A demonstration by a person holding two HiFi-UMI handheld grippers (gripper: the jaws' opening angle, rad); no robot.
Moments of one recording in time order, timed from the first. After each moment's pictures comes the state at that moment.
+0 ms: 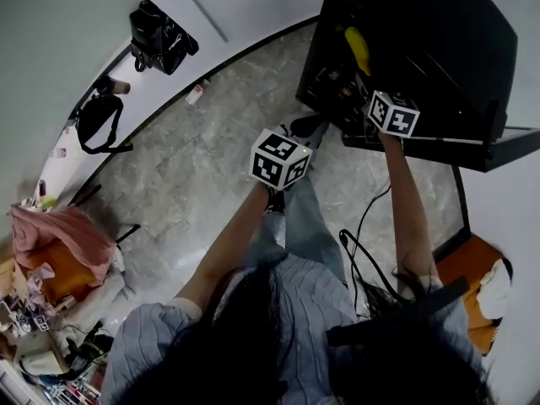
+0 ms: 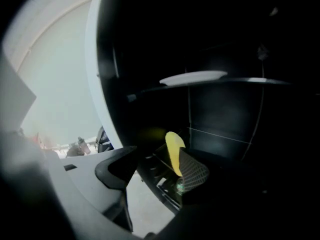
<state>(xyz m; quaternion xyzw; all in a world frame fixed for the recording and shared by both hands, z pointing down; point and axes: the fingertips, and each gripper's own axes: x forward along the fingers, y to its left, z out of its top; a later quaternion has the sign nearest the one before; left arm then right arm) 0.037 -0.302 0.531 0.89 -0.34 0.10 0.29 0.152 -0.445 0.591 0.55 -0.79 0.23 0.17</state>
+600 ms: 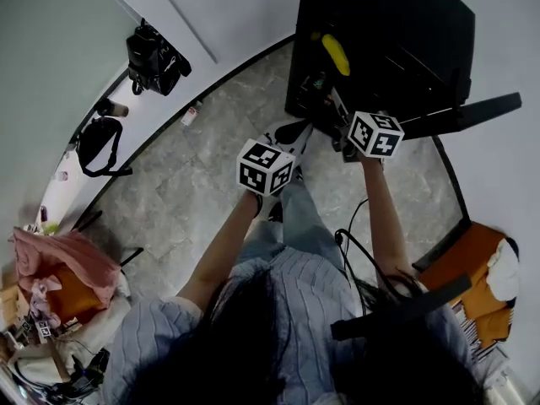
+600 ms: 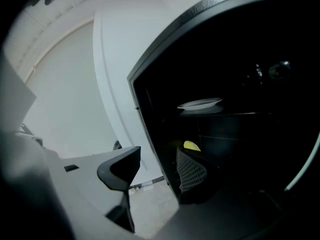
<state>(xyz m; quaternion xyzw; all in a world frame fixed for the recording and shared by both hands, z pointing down) 0.022 -0.260 0.482 0.90 -0.33 0.09 0.25 0.113 -0.357 0.507 0.54 -0.80 0.25 0.07</state>
